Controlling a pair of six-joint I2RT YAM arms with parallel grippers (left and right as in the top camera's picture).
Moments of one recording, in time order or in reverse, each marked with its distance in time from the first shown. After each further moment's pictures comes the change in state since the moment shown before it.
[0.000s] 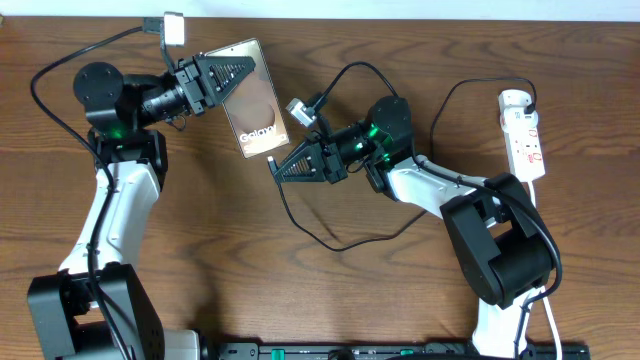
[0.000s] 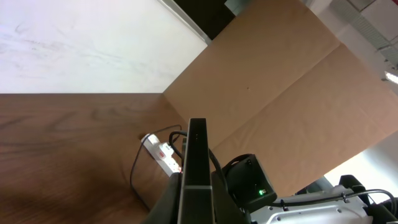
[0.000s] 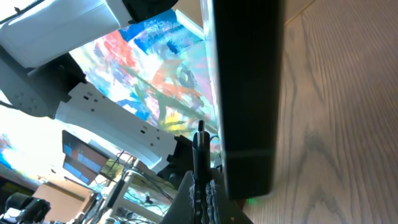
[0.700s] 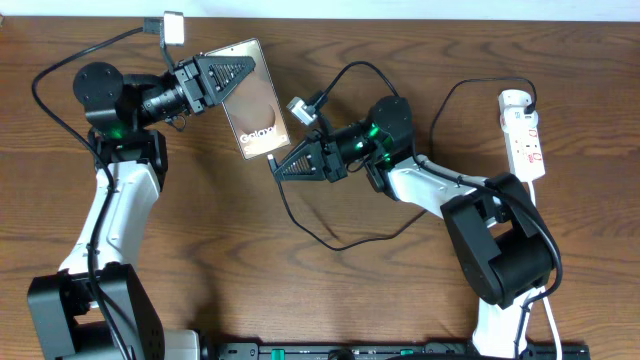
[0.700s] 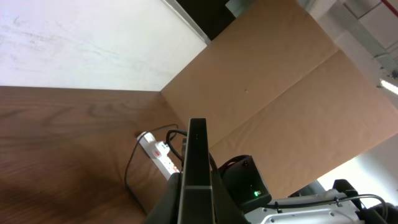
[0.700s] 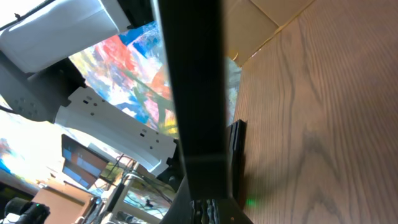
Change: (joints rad) left arm 0.000 0.000 0.000 0.000 0.000 -0.046; right arm -0.007 0.000 0.000 0.000 0.011 0.008
